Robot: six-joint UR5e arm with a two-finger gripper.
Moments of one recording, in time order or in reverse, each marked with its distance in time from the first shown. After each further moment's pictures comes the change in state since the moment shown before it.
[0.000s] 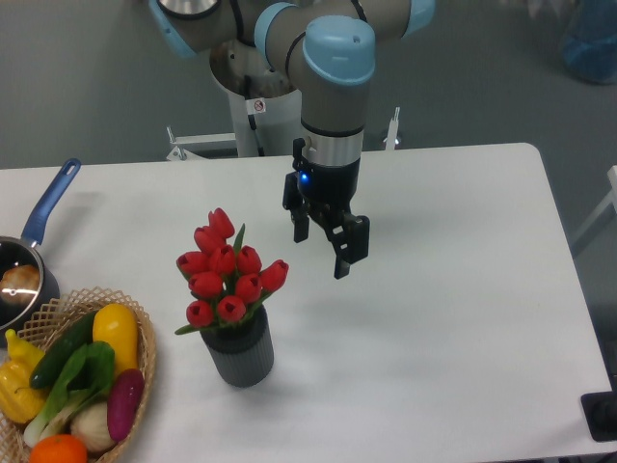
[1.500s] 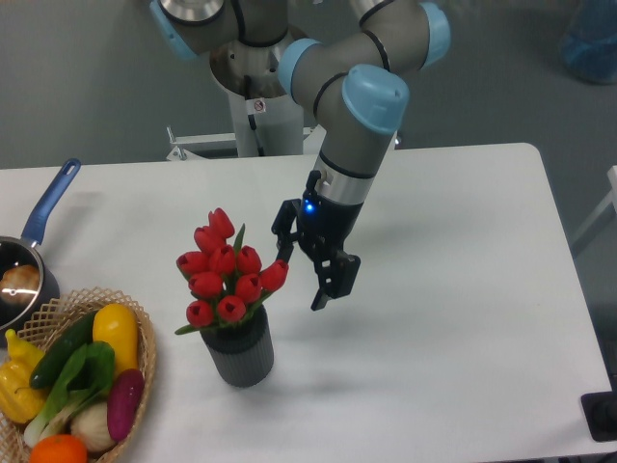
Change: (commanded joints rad) arm 0.025 -0.135 -0.002 -0.002 -0.285 0.095
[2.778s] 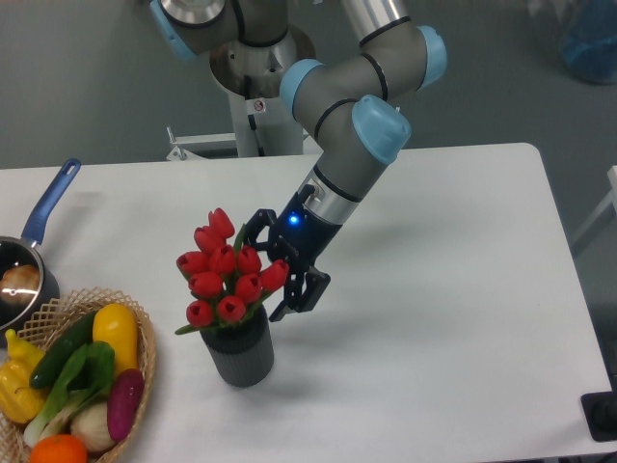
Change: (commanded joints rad) arm -0.006 -0.017 -0.029 -0.008 -0.200 -0.034
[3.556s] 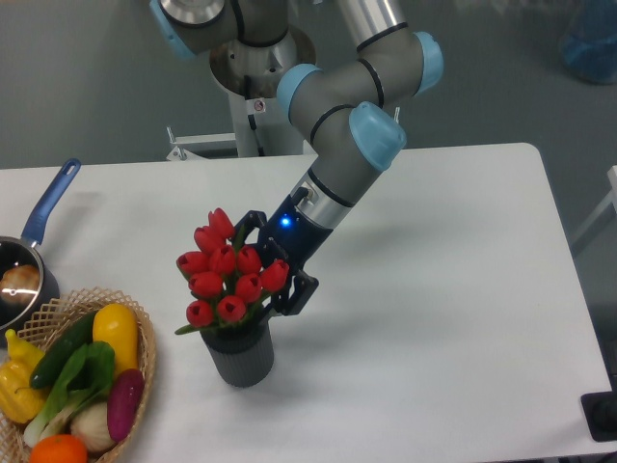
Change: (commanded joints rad) arm -0.012 -0.020 0.003 0.006 -0.075 0.002
